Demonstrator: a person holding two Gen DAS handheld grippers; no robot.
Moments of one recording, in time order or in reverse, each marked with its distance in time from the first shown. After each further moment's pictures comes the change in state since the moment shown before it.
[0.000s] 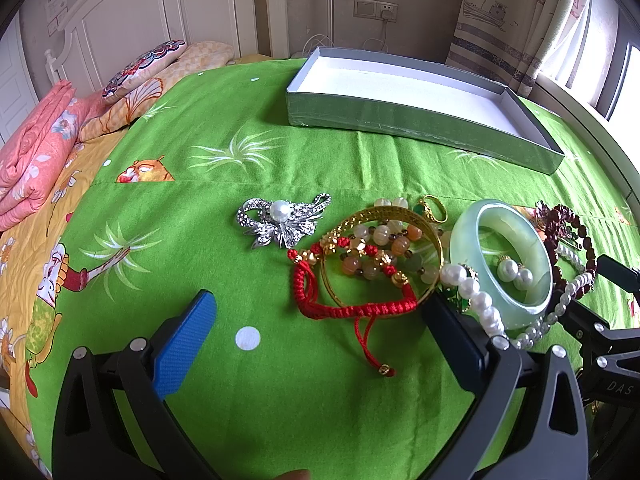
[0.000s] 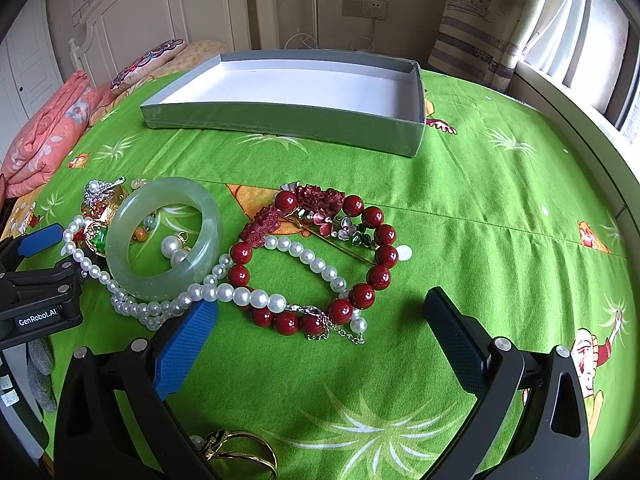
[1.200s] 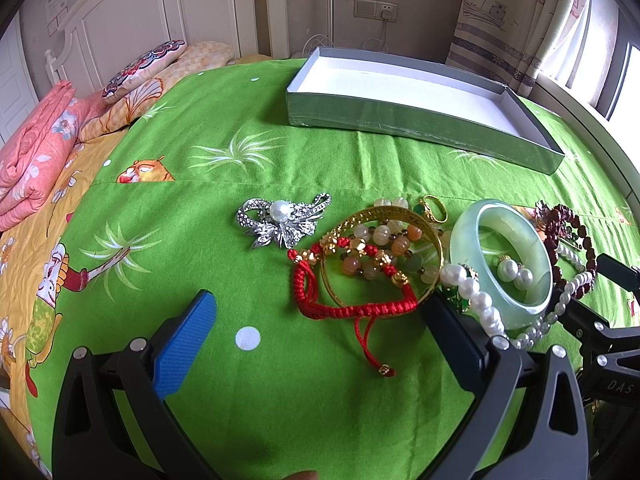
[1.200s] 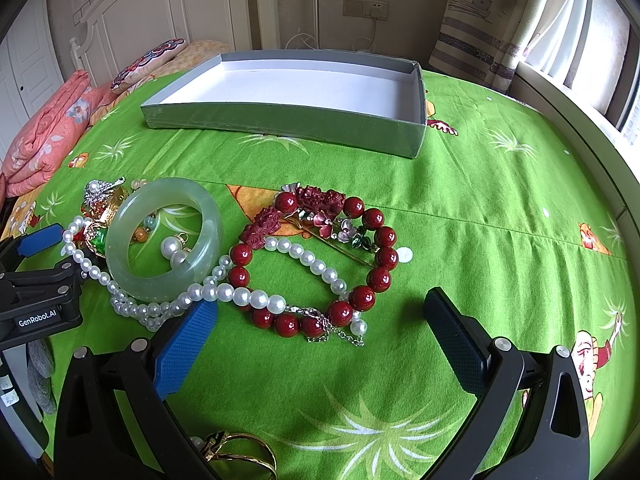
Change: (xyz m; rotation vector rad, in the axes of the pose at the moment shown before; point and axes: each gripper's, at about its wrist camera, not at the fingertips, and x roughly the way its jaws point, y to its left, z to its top) left arm 0.000 0.000 0.000 0.000 0.000 0.000; right arm 0.002 -0.001 0.001 0.000 0.000 0.002
